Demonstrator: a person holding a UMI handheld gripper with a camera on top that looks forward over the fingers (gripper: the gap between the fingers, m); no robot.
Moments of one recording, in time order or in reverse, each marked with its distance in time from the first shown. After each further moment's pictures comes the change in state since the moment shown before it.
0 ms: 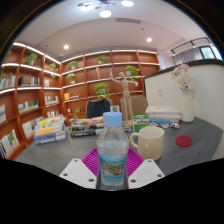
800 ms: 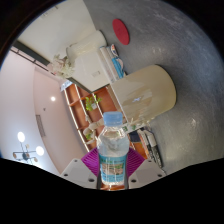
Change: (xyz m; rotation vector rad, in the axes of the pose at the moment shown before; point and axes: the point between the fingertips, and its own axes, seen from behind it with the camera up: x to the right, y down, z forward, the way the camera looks) arm 0.023 -0.095 0.054 0.224 -0.282 1.868
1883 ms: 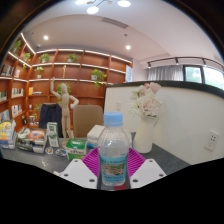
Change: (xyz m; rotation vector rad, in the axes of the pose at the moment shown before) arm -0.094 -0.190 0.008 0.175 0.540 -2.053
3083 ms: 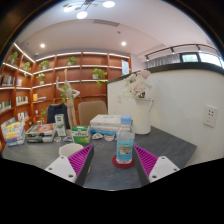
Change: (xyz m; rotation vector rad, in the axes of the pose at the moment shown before) arm 0.020 0.069 -0.072 -0.024 -0.076 0.114
